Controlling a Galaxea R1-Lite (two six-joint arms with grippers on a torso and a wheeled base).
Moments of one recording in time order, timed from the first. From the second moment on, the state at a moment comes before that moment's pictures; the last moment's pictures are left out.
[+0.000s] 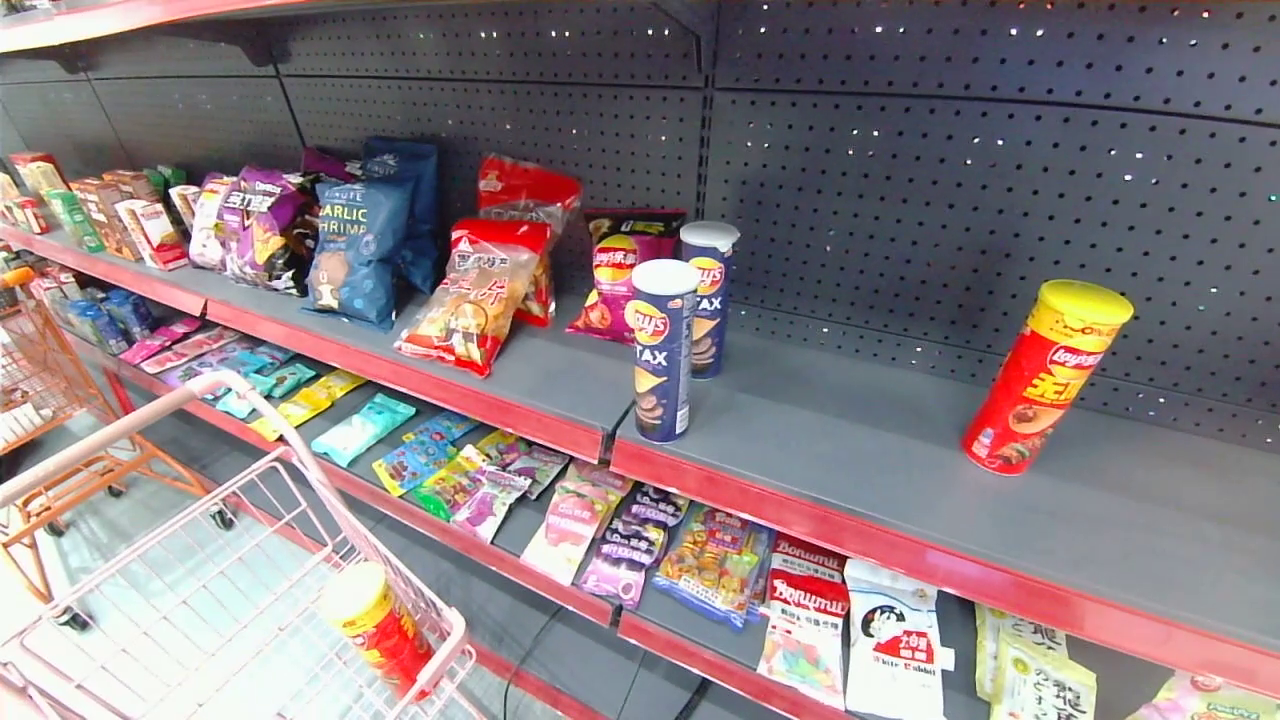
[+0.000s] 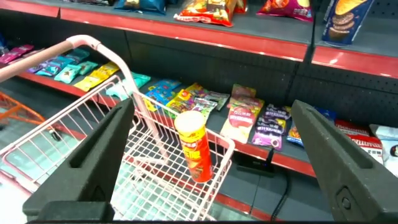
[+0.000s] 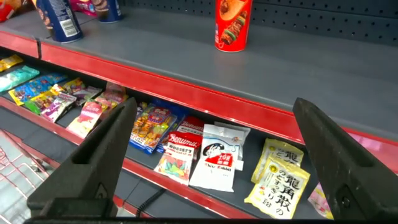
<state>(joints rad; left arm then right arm) 0.00 0.00 0.00 0.01 -0.02 0.01 0.00 0.00 0.00 0.00 0.00 -0.01</state>
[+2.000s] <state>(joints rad) 0.00 0.00 0.00 0.01 -0.02 0.01 0.00 0.00 0.00 0.00 0.00 0.00</state>
